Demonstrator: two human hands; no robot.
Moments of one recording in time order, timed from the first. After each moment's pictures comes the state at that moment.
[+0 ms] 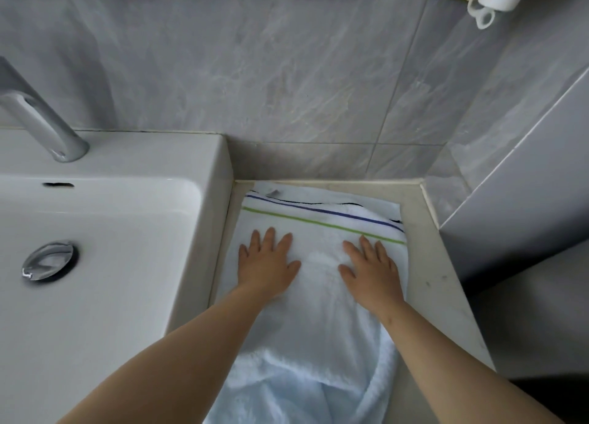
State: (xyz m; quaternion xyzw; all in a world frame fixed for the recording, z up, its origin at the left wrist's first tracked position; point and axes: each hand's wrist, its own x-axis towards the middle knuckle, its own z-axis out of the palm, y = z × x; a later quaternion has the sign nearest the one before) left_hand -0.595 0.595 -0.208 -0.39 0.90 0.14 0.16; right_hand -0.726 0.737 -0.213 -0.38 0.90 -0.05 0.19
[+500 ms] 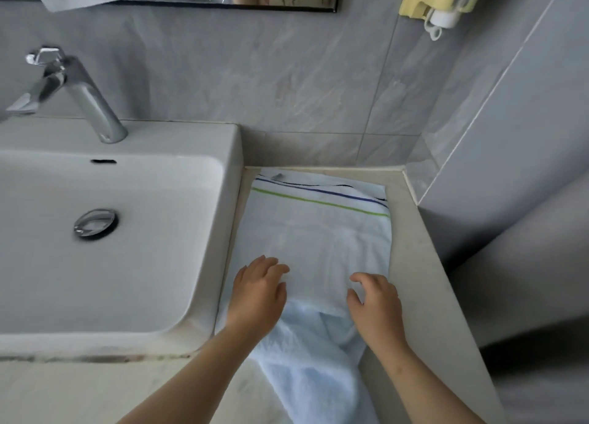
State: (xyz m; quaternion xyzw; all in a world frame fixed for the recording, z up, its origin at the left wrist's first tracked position) left_hand -0.480 0.689 -0.191 -0.31 0.92 0.19 -0.13; right_hand -0.620 0.834 -0.194 -0.29 0.91 -0.27 0.12
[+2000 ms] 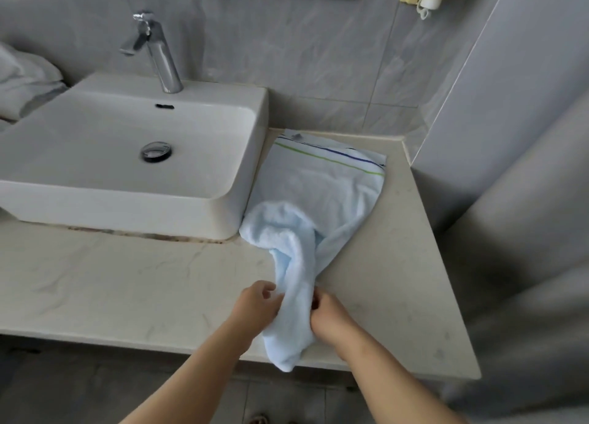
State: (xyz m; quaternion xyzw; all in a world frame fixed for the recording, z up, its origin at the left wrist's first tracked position) left_hand -0.359 0.839 -0.194 -0.53 0.67 0.52 -0.02; right_hand -0.465 0.926 -0.187 -0.22 0.78 -0.33 0.49
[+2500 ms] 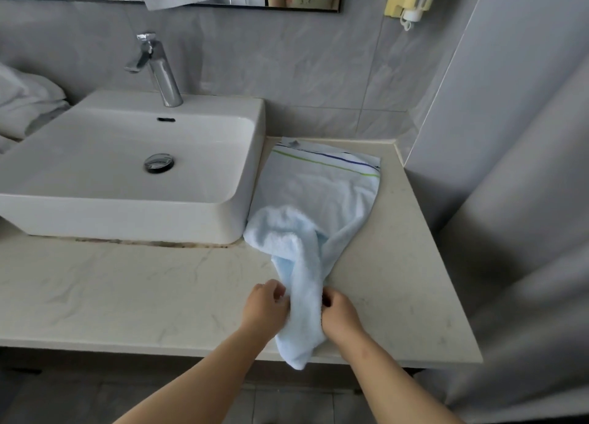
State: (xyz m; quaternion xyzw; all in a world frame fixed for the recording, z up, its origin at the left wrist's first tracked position) left_hand -0.356 0.849 -0.195 -0.51 0.76 0.41 -0.04; right_hand -0.451 0.939 -0.190 -0.19 0.82 -0.37 0.39
